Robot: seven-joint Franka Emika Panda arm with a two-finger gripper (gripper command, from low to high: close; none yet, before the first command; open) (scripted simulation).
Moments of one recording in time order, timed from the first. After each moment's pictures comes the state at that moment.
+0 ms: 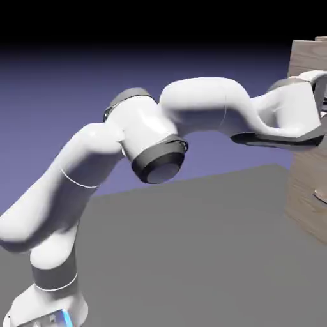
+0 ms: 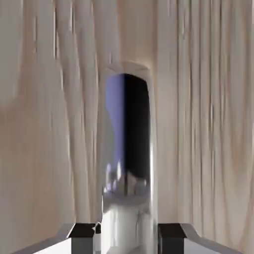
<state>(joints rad) 2.23 -0.67 -2.05 -1.34 -2.75 2.97 1.38</state>
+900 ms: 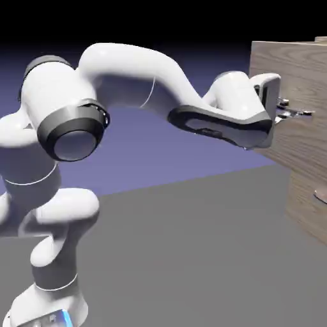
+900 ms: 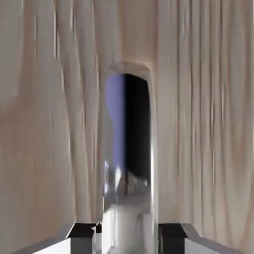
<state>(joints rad) 1.26 -0.51 -1.22 -2.02 -2.90 2.84 1.64</state>
